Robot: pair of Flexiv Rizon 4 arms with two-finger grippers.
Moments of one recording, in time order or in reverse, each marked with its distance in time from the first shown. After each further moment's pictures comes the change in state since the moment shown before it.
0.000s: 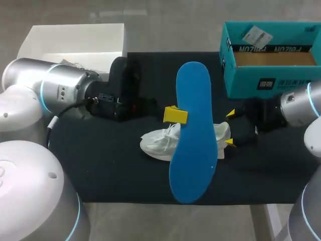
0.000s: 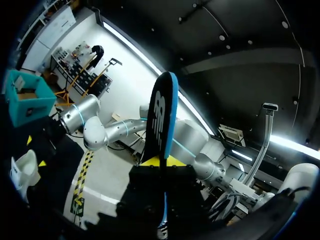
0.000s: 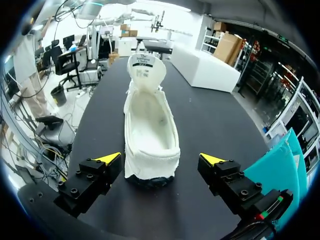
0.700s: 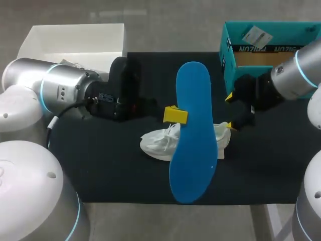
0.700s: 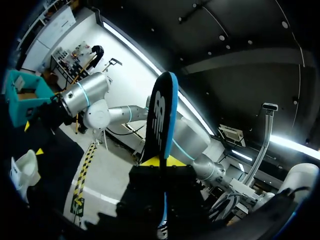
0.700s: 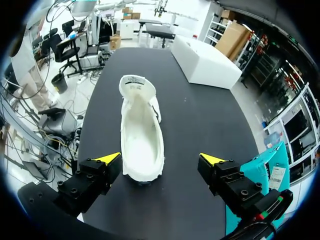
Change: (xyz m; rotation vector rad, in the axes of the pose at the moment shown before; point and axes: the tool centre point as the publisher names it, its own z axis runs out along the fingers) left arm 0.000 0.000 0.000 0.000 0.000 0.000; right arm -0.020 0.047 -0.030 0.179 0.026 -0.039
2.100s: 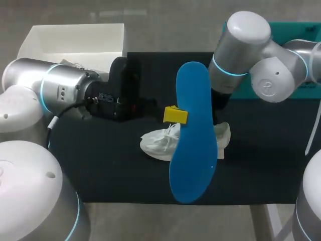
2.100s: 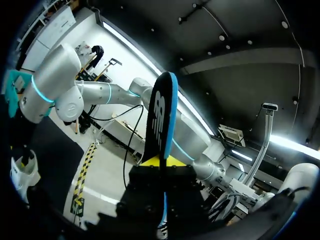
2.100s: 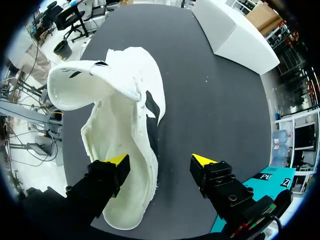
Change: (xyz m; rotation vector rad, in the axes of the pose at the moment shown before) left arm 0.000 0.000 0.000 0.000 0.000 0.000; right arm -0.012 0.021 0.094 0.379 0.106 -0.098
